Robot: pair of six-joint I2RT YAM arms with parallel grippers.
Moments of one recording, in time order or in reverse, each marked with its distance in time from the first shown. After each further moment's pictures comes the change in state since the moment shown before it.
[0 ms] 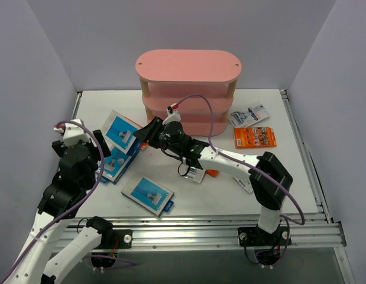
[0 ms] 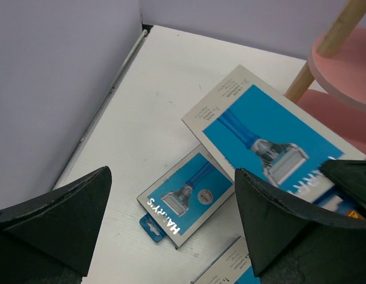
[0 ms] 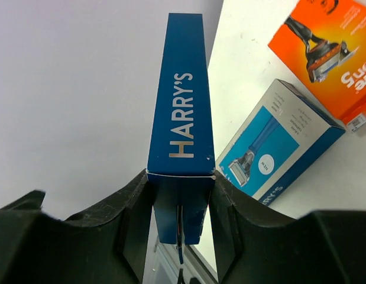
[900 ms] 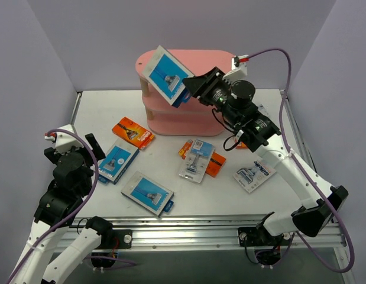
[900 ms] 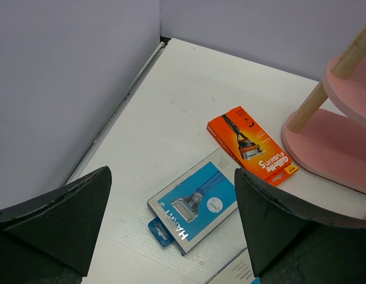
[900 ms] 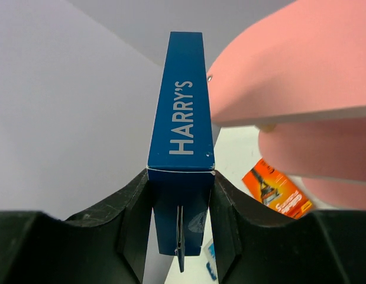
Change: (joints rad) left arm 0.000 -0.080 -0.032 0.015 -0.082 0.002; right arm -0.259 -0.435 0.234 -0.438 0.001 -0.269
